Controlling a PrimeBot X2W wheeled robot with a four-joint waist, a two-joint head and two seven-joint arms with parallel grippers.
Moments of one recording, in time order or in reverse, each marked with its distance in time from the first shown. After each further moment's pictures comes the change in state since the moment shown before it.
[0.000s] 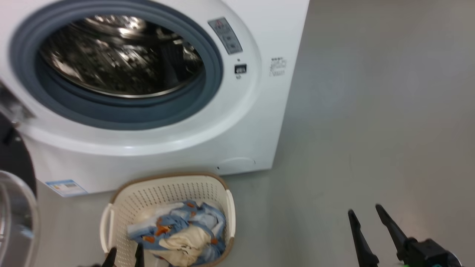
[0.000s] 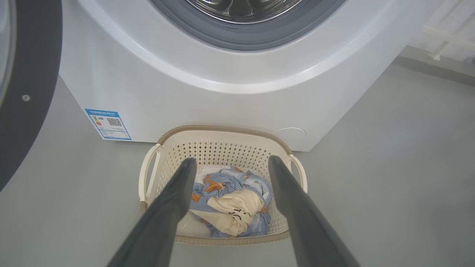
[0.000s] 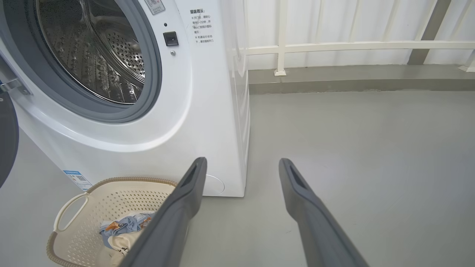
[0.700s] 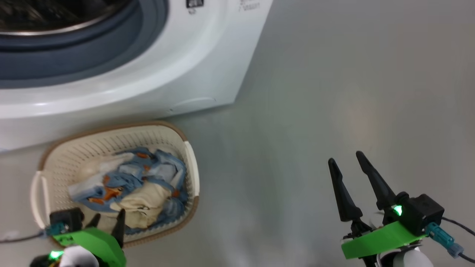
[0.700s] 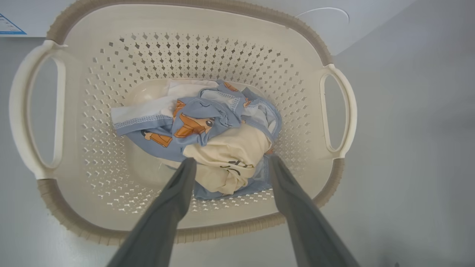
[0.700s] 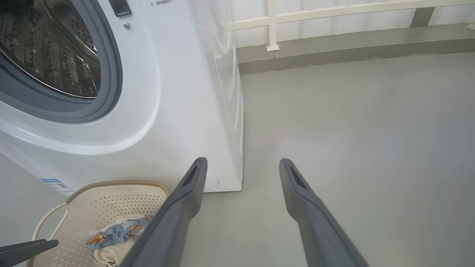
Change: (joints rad) left arm -0.388 0.140 -0.122 0.393 -0.196 -0.025 0.155; right arm -0.203 0.001 0.096 -0.039 0.108 0.000 0.000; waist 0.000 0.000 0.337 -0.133
